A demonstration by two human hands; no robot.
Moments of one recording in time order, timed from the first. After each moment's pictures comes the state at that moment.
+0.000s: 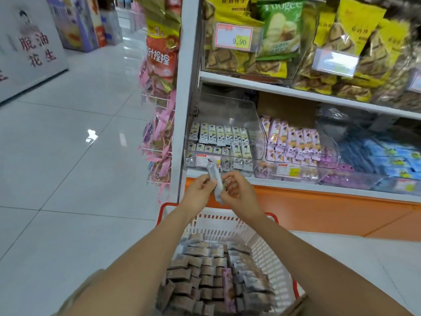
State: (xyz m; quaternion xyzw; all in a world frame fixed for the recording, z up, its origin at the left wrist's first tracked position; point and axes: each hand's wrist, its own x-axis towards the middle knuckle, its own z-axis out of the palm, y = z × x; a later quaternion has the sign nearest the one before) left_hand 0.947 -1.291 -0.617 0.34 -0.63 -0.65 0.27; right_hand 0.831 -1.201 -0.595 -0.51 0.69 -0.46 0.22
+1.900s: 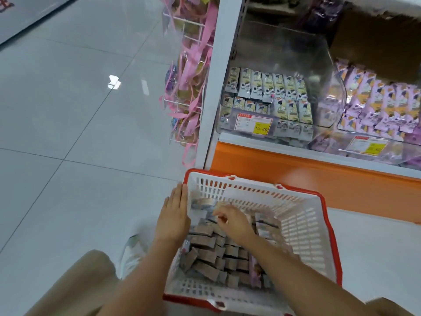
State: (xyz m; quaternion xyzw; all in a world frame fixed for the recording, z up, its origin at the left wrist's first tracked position) left_hand 1.057 -1.286 -0.793 0.52 -0.83 -0.19 0.02; right_hand 0.877 -1.219 -0.803 -0.57 0.74 -0.14 0.33
